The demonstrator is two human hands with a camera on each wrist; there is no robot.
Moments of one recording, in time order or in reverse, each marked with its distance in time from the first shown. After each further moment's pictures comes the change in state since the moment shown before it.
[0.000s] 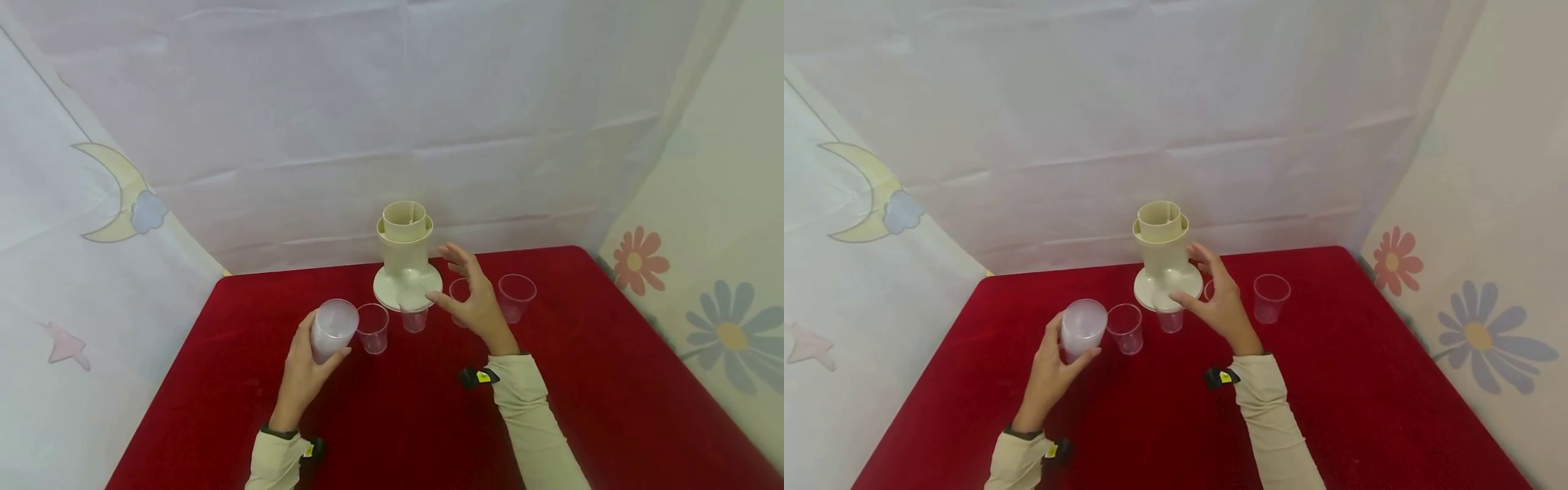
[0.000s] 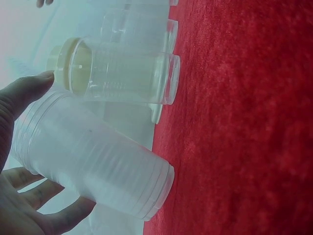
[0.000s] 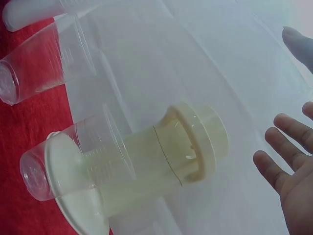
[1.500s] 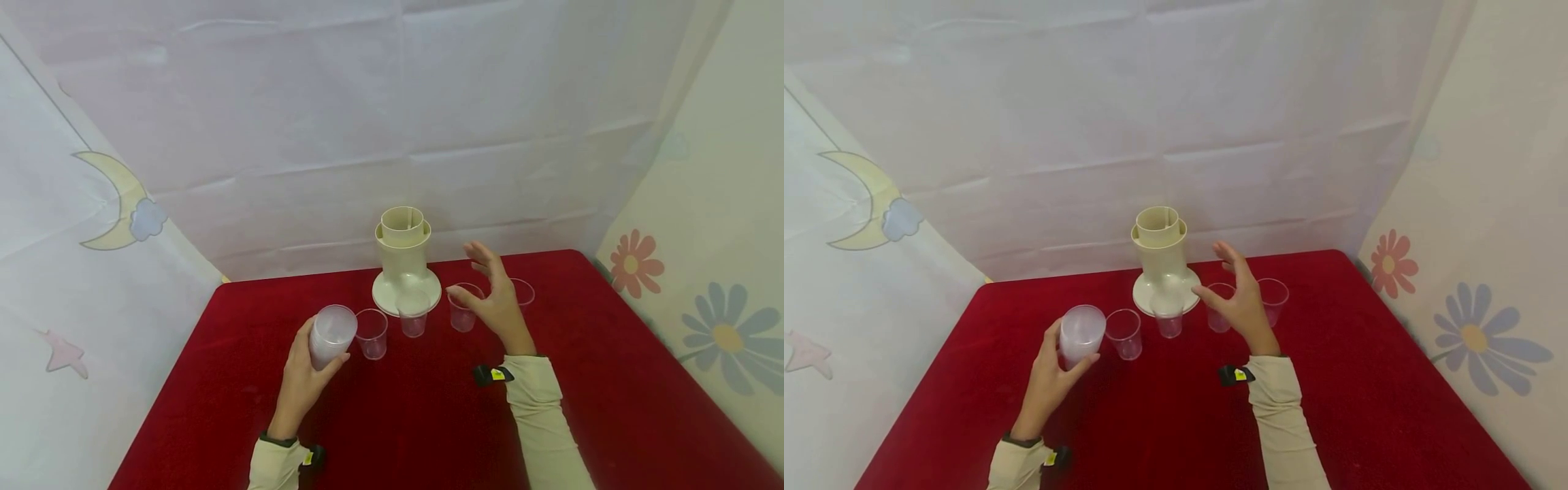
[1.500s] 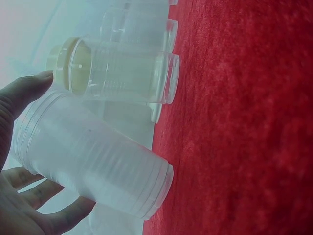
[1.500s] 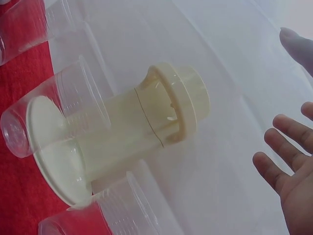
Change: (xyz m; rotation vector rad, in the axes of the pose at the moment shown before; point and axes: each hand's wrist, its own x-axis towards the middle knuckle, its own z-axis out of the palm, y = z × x) left_hand -0.002 -0.001 0.000 0.004 0.011 0.005; right_hand -0.002 -0.029 -0.027 -0.056 0.081 0.085
